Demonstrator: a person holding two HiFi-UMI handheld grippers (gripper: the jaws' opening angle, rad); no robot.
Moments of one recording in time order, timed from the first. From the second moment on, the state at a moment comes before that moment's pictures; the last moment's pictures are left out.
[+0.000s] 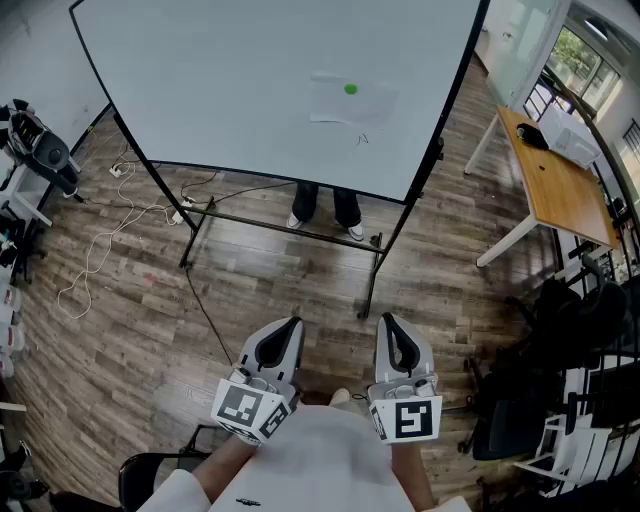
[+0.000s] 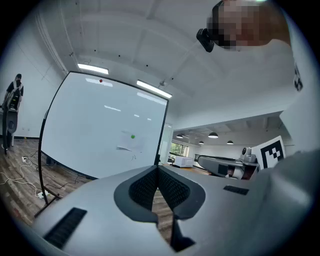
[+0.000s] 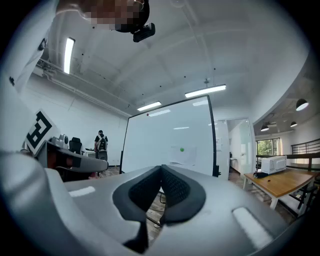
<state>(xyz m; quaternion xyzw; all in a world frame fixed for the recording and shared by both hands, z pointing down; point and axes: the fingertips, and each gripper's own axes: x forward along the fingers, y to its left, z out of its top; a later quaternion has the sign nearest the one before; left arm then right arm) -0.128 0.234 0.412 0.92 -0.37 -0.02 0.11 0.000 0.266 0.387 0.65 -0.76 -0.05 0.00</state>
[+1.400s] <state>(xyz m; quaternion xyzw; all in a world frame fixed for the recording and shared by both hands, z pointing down) -0.043 0.167 0.416 0.91 -0.39 -0.02 0.10 0.087 0.210 0.412 0.64 -0.77 -0.03 -0.02</state>
